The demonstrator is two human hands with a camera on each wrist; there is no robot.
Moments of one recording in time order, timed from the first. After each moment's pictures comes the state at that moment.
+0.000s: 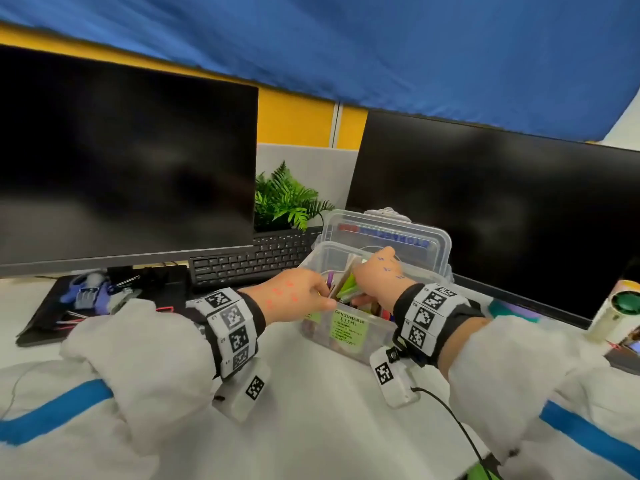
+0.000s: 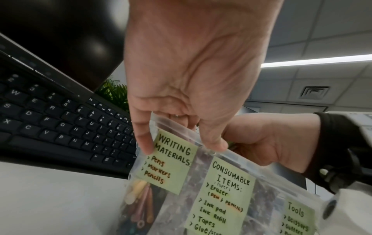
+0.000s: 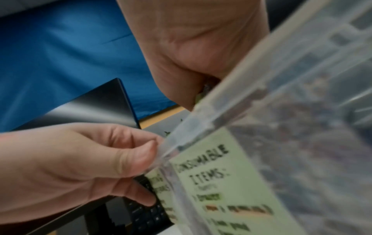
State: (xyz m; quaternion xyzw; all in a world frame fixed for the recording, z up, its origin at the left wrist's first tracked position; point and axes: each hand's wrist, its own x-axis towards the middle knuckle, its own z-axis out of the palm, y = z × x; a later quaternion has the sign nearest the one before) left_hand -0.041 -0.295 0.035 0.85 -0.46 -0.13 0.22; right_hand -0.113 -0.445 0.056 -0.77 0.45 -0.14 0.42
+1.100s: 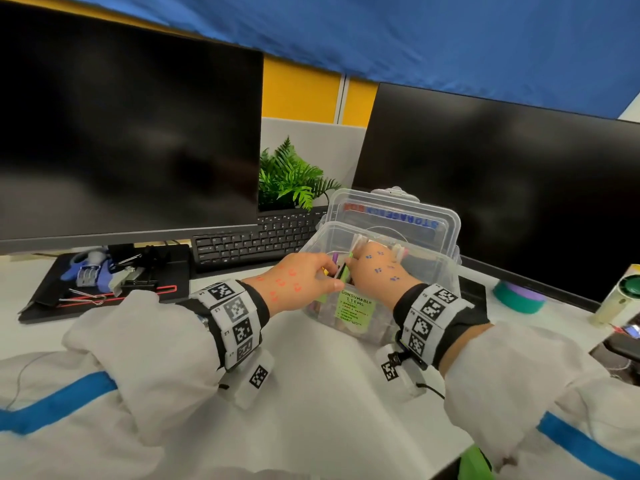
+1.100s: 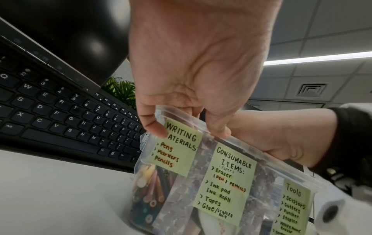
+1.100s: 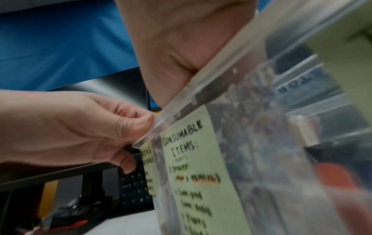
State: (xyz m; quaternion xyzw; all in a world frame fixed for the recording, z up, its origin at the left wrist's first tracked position) left_hand -0.039 -0.292 0.016 0.83 -0.44 -0.14 0.32; right_hand -0.116 -0.430 0.035 -0.90 0.35 -0.09 0.25
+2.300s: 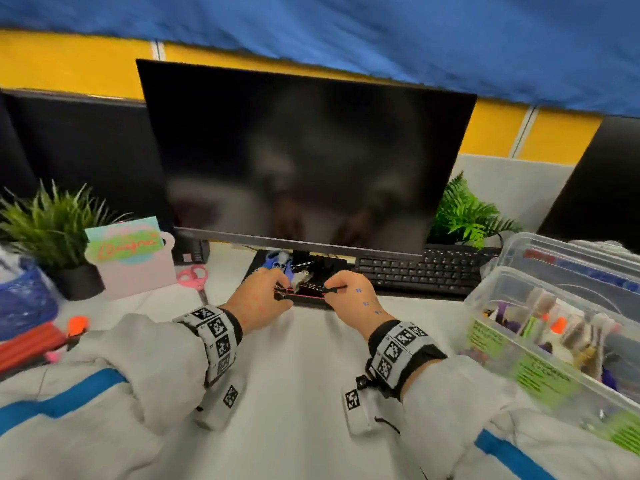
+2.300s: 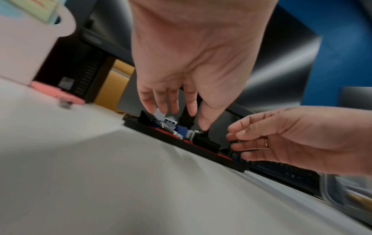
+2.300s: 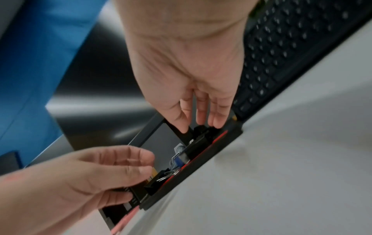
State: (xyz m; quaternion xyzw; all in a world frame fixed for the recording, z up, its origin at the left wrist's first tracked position) left_hand 0.053 -0.033 -0.040 0.95 -0.15 0.02 0.29; right_hand 0.036 -0.234 -0.049 -0.90 0.04 -0.10 0.42
